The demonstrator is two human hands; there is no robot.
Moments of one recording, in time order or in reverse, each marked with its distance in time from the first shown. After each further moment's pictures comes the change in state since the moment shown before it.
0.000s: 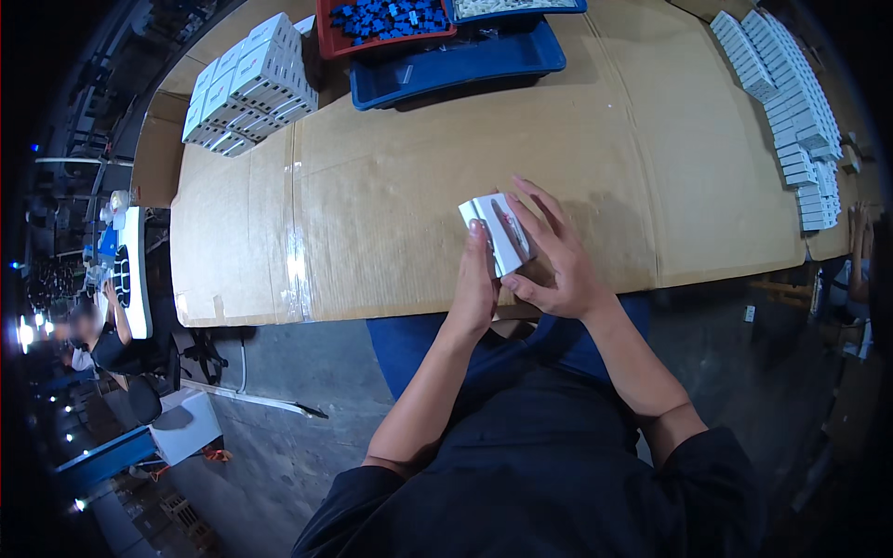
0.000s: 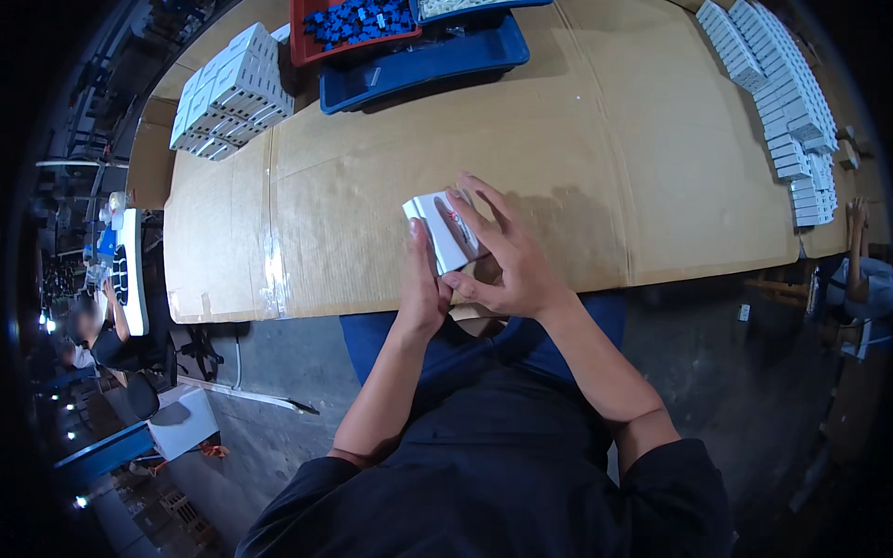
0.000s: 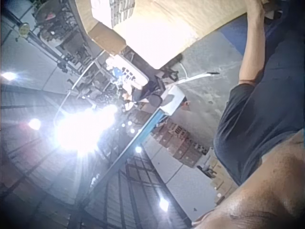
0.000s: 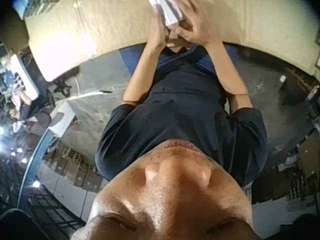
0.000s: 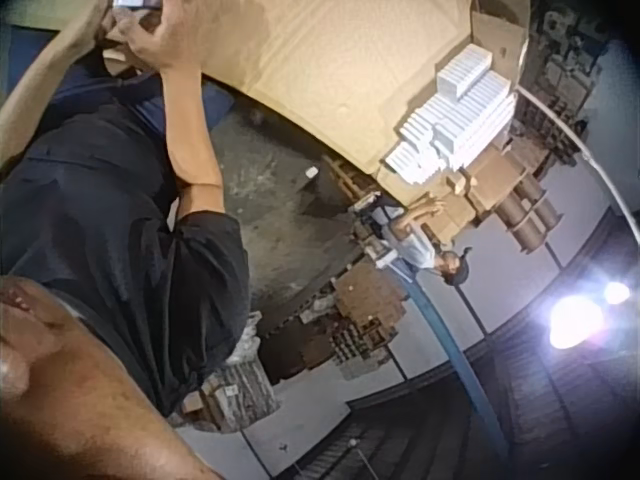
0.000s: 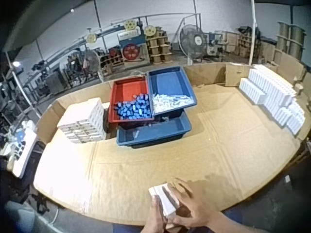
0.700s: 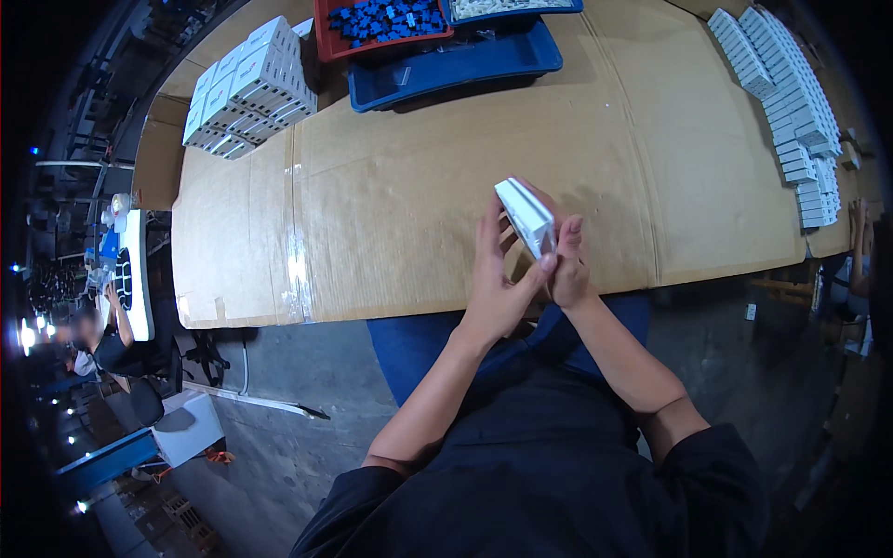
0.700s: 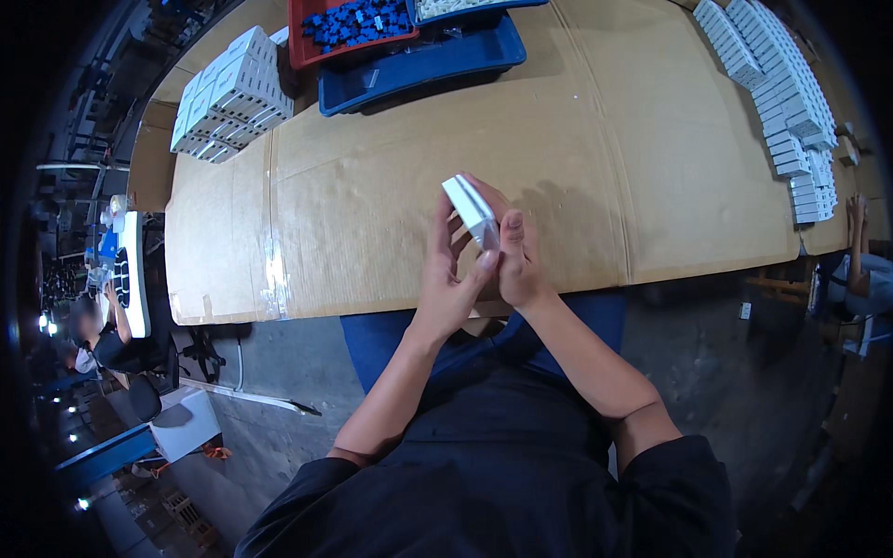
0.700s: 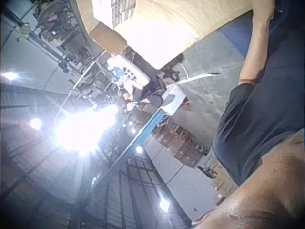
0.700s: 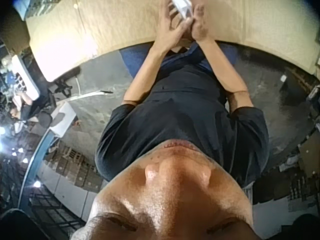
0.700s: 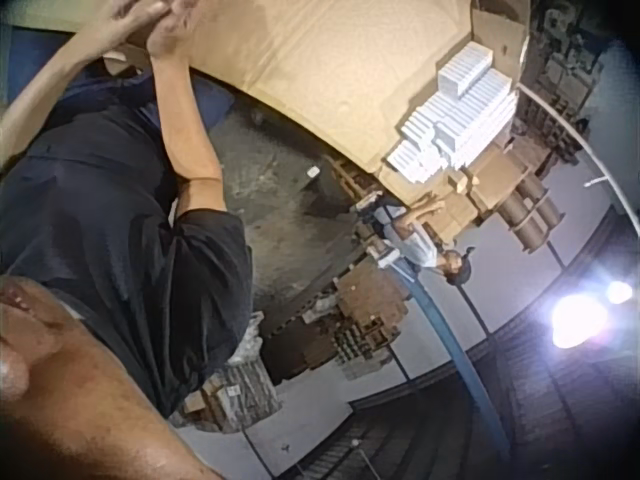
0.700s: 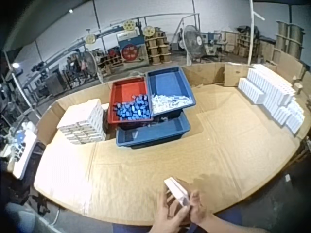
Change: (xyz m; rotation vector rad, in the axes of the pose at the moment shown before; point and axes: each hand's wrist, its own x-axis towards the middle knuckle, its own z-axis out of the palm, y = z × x) left_hand 0.009 -0.023 0.006 0.608 -0.096 0.500; right_hand -0.003 0.016 0.029 0.840 0.287 0.212
